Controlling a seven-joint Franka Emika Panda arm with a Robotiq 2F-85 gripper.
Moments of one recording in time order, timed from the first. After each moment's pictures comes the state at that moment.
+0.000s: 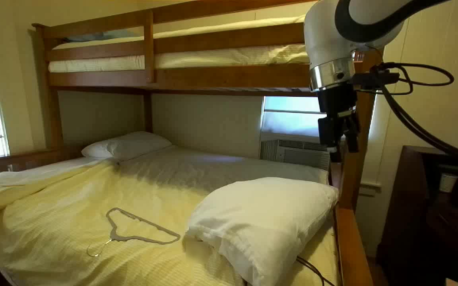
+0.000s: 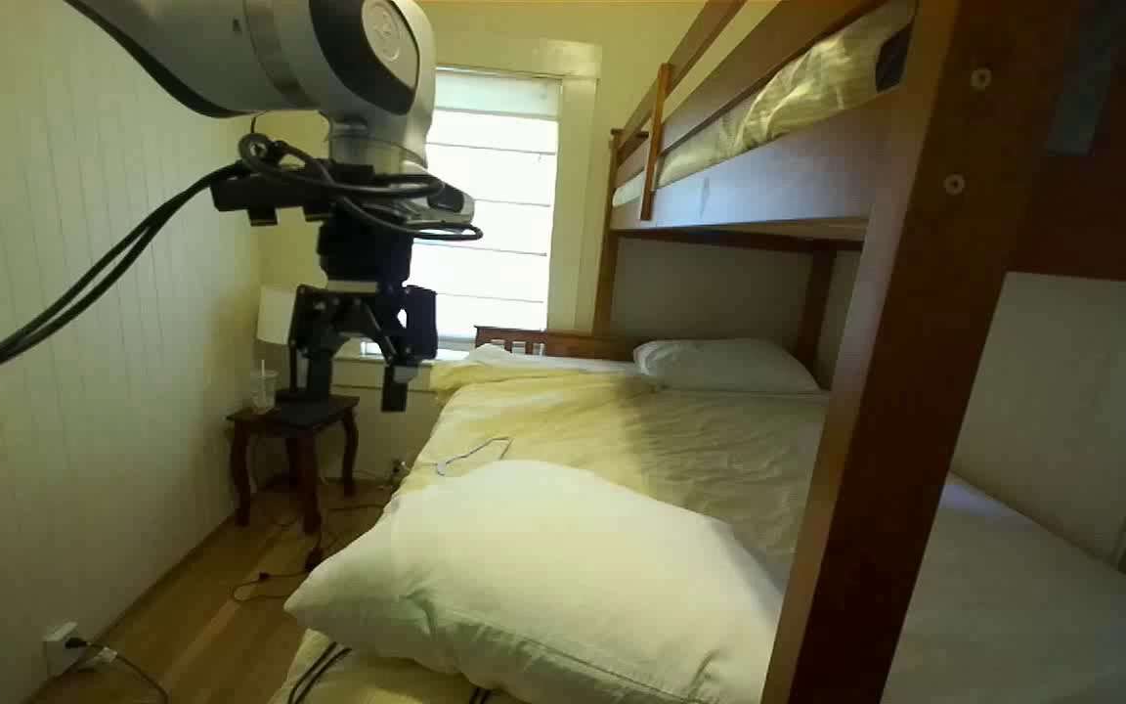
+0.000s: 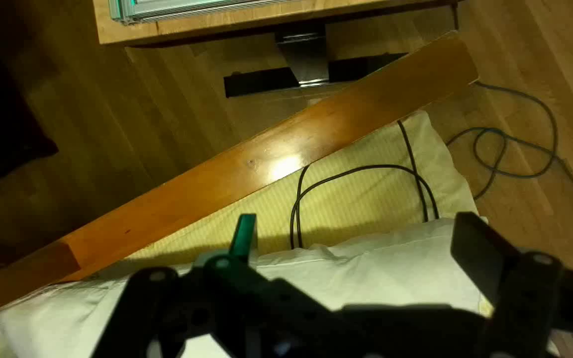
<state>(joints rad) 0.02 -0.48 0.16 -2.29 -0.01 1.56 0.28</state>
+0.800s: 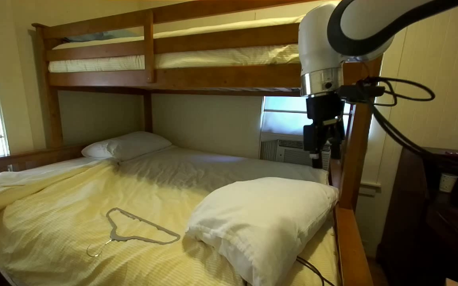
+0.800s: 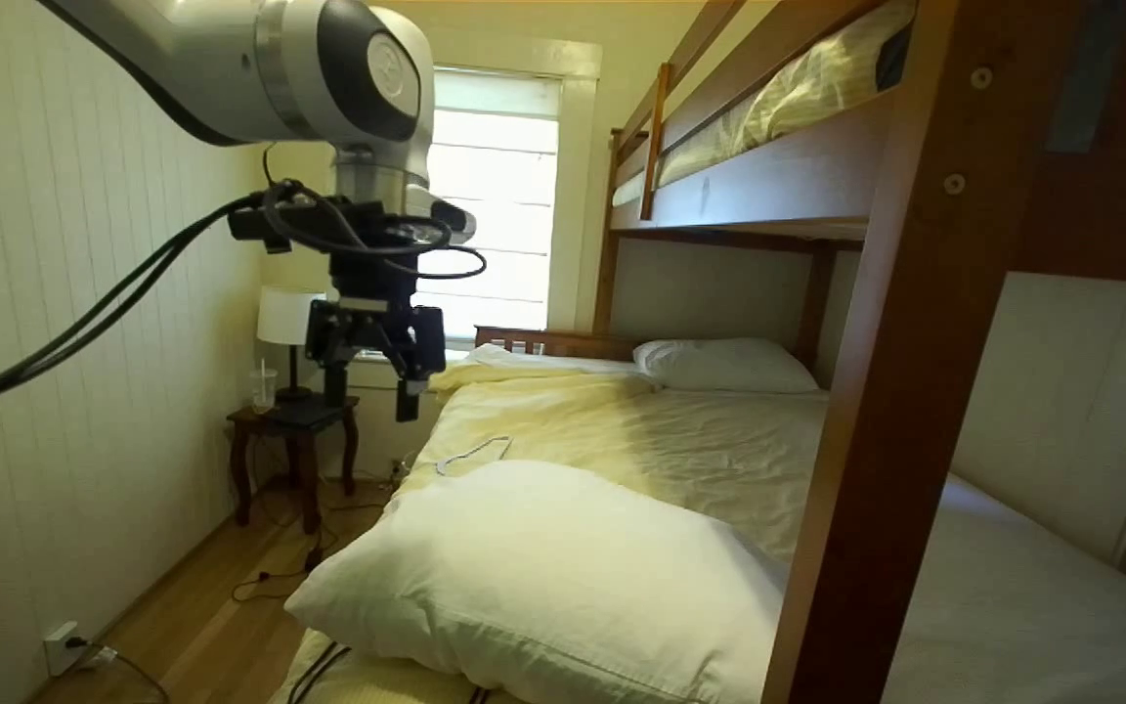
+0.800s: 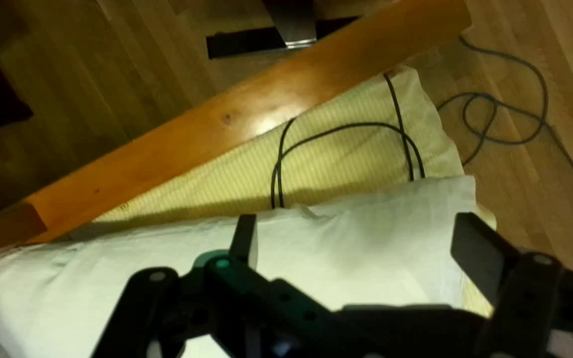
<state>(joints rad) 0.03 -0.43 0.16 -2.31 -0.01 1.72 0.29</state>
